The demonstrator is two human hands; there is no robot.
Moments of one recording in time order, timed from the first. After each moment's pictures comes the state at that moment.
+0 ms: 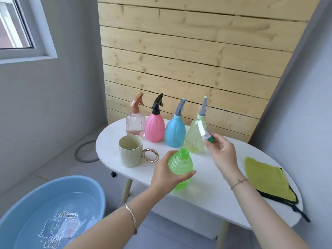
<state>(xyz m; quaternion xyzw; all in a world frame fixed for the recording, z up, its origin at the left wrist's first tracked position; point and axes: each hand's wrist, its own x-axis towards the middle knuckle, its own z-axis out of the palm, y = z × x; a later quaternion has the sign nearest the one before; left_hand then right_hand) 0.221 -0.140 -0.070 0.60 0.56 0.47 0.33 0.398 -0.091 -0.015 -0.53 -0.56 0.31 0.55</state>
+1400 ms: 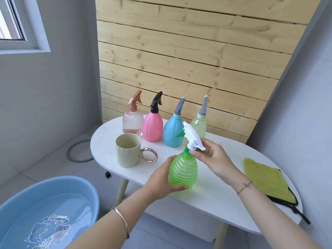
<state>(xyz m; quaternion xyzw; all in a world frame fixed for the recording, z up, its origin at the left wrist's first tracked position) 0.201 -0.122 -0.102 0.71 0.48 0.36 0.37 0.386 -0.110 -0.007 -0.42 -0.66 0.46 0.42</state>
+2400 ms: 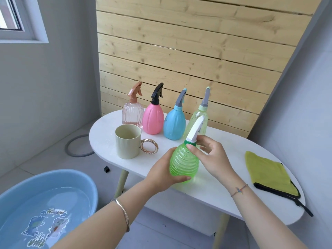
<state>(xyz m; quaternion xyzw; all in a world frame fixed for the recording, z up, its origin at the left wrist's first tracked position) 0.205 -0.121 -0.109 0.70 0.49 0.38 0.35 0.368 -0.124 -0.025 -0.49 -0.68 0.31 0.45</state>
